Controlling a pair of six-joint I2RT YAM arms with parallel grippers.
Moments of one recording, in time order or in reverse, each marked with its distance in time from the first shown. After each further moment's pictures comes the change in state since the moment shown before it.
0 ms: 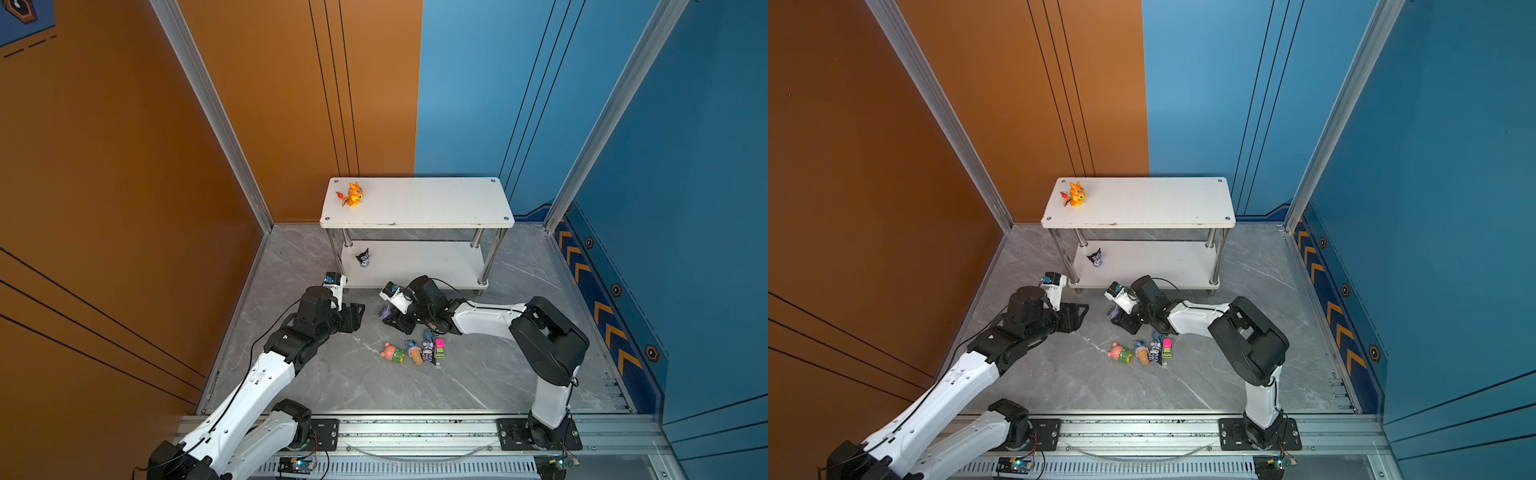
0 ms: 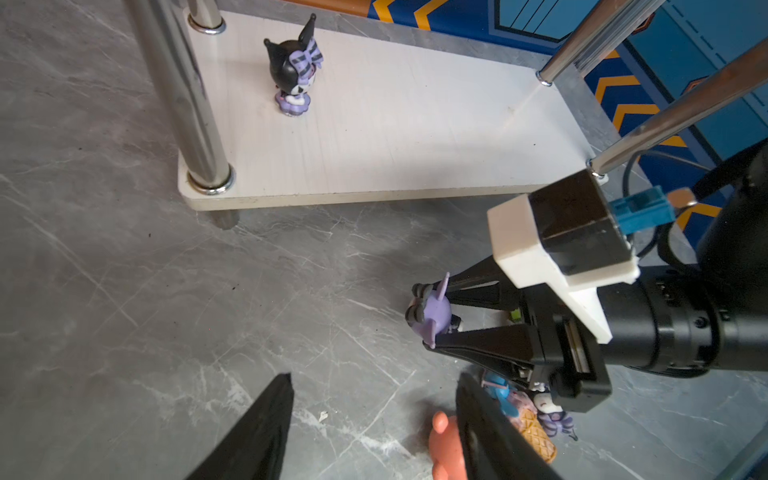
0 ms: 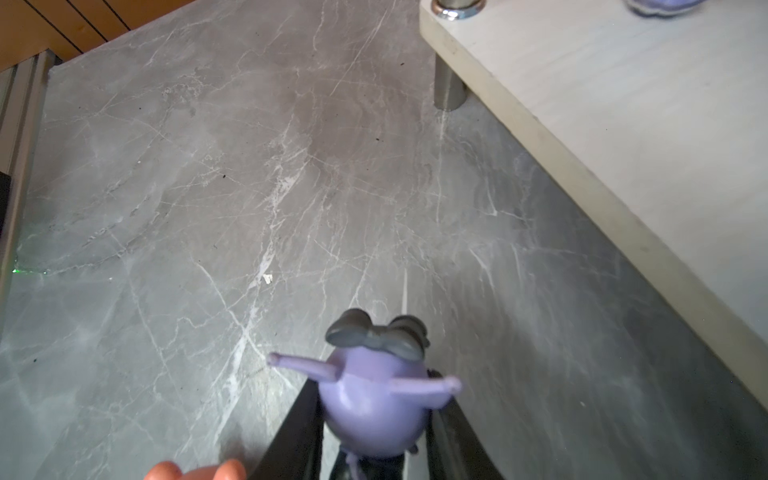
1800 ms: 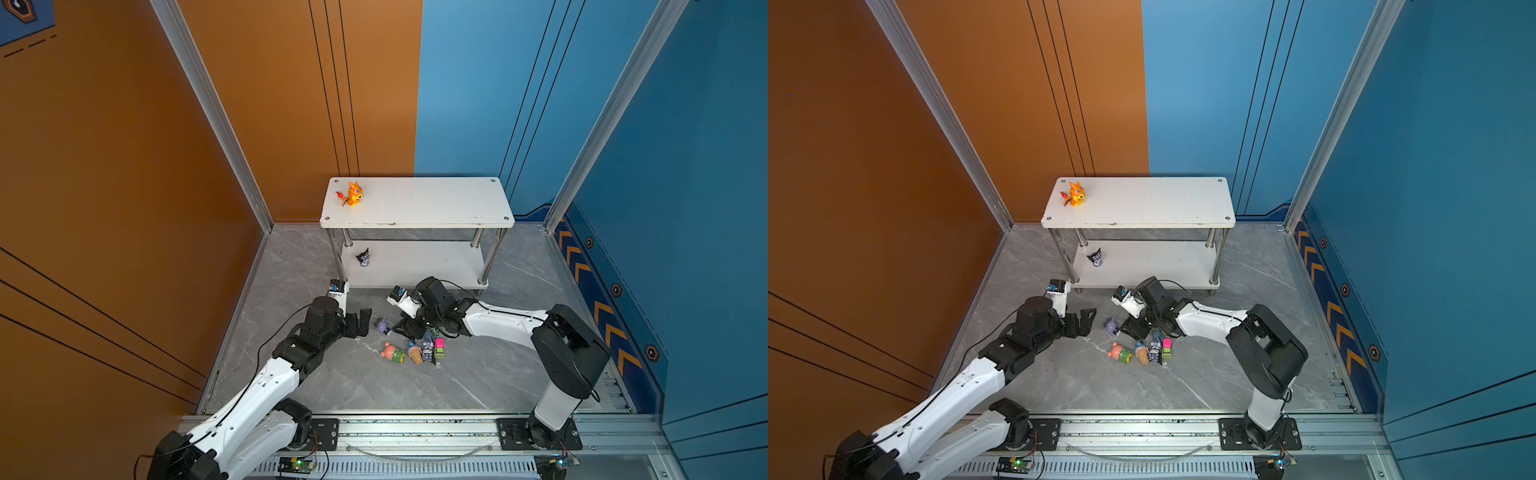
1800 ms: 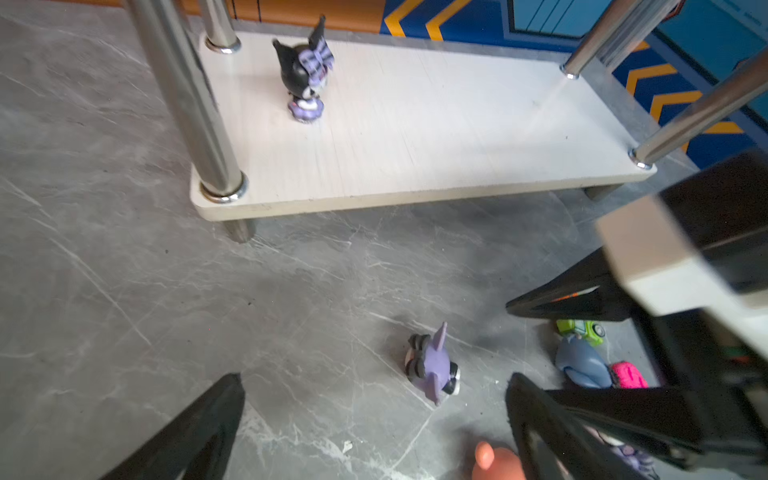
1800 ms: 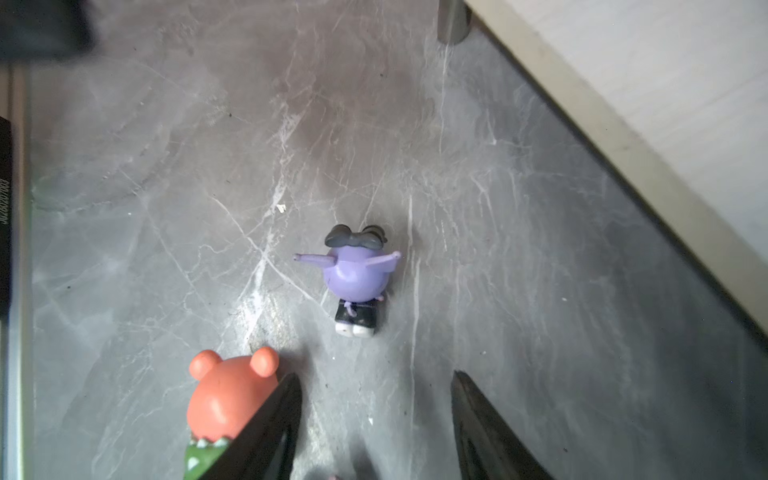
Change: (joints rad) left arm -0.056 -0.021 -0.126 0.187 -0.126 0.038; right arm -0.006 -0.111 -0.034 -0.208 0.044 -0.033
